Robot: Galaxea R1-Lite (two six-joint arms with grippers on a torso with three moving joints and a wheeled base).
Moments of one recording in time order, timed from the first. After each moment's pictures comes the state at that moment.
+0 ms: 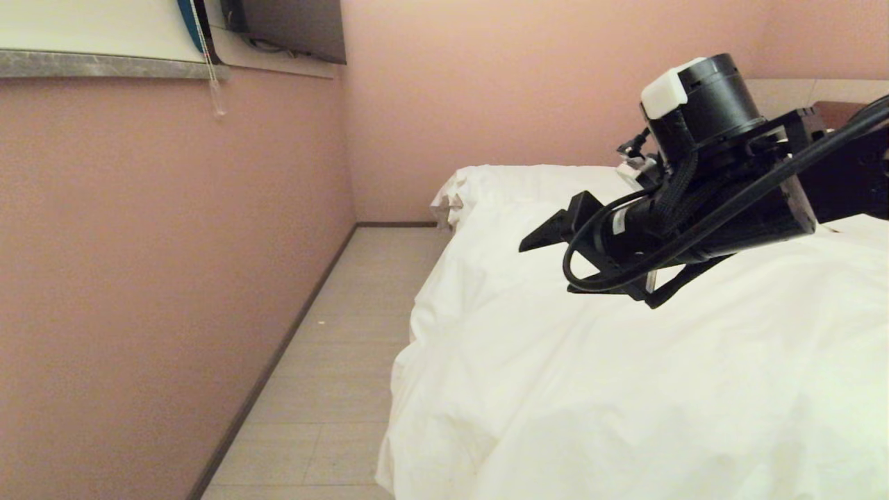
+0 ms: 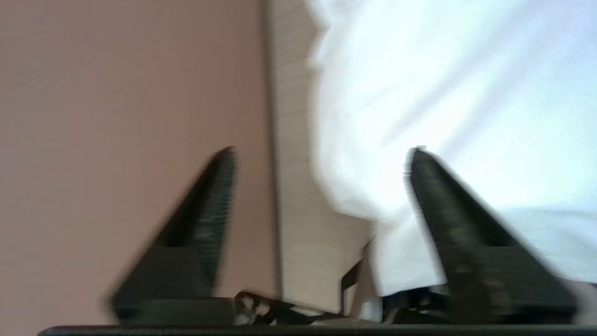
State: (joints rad) left arm 0.00 0.00 0.00 0.00 0.00 0.00; right arm 0.59 1.77 -1.66 0.52 0.06 0.89
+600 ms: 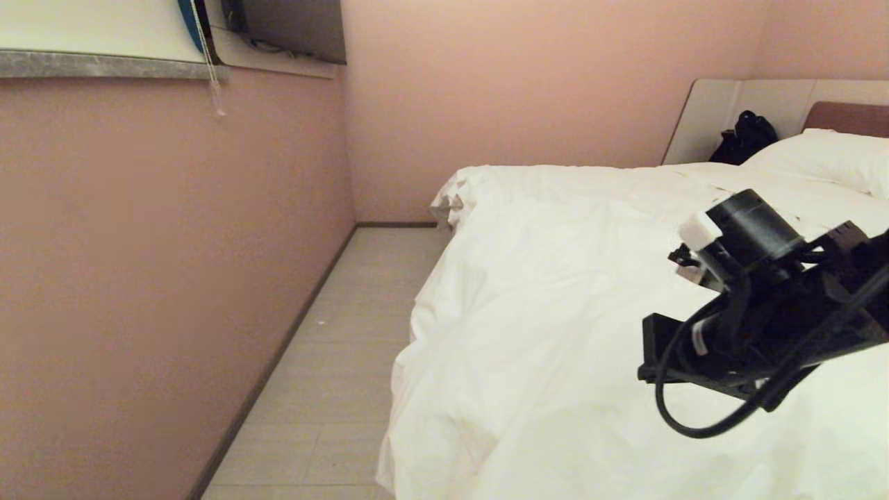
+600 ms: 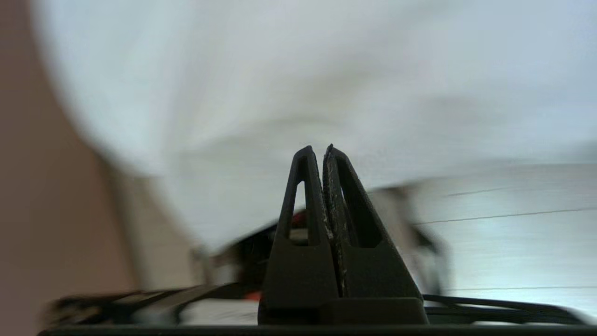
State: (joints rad) left arm 0.00 0.00 0.00 0.00 0.00 0.00; right arm 0.48 1.61 -1.23 0.61 -0.09 0.69
